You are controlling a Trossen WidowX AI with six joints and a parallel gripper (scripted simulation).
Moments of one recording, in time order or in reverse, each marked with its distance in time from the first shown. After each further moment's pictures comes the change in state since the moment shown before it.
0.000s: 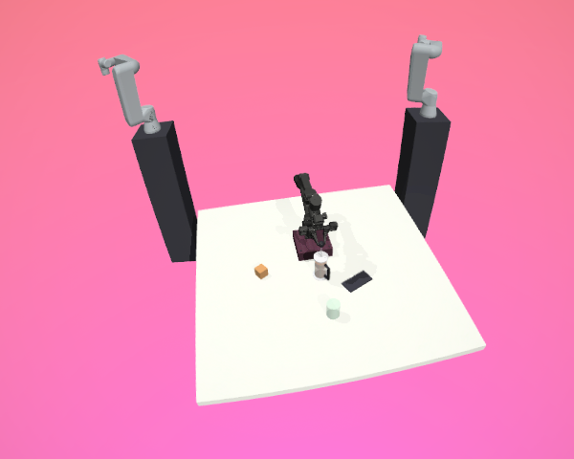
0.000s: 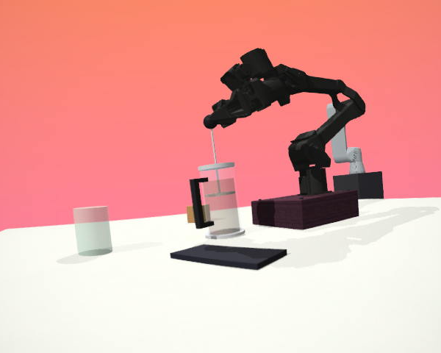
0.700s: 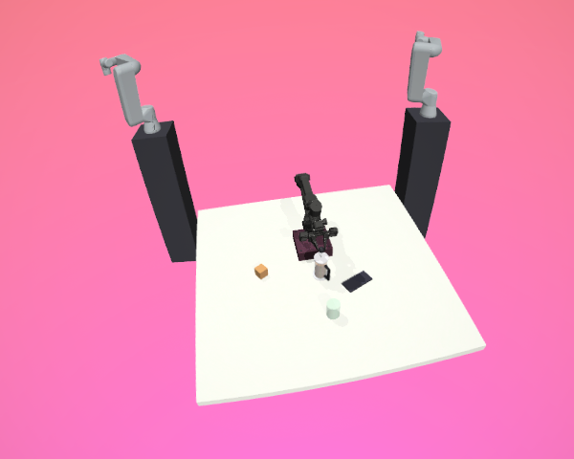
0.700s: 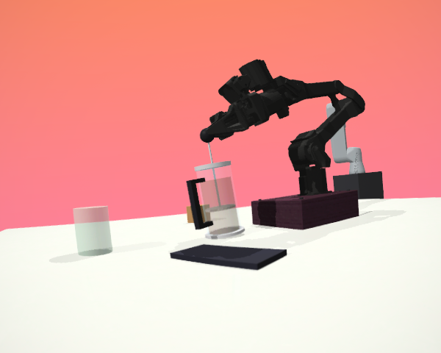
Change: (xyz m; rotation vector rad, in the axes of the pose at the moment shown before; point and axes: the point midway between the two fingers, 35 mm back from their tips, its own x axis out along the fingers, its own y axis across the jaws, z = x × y) arm 0.021 -0.001 -0.022 0.000 -0.018 0.001
